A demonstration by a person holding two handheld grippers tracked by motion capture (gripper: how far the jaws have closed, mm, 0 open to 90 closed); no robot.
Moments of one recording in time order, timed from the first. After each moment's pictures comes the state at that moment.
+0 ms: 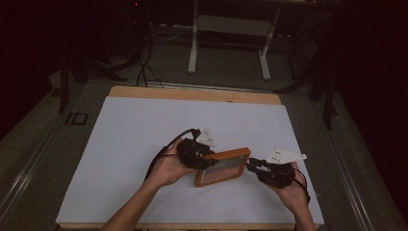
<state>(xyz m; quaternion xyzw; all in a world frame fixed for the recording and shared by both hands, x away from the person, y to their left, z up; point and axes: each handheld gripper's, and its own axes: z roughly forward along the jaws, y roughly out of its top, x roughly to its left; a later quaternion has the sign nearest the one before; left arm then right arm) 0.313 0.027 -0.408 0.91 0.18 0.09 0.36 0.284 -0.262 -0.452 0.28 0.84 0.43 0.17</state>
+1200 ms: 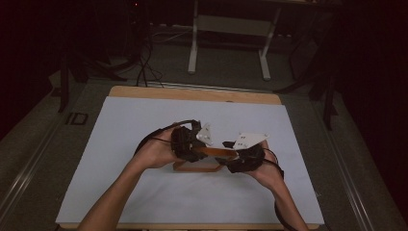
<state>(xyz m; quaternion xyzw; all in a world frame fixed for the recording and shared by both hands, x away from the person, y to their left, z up) 0.317 0.031 -0.372 0.96 0.06 0.13 0.26 0.325 -0.183 -0.434 0.15 0.88 0.42 0.14</state>
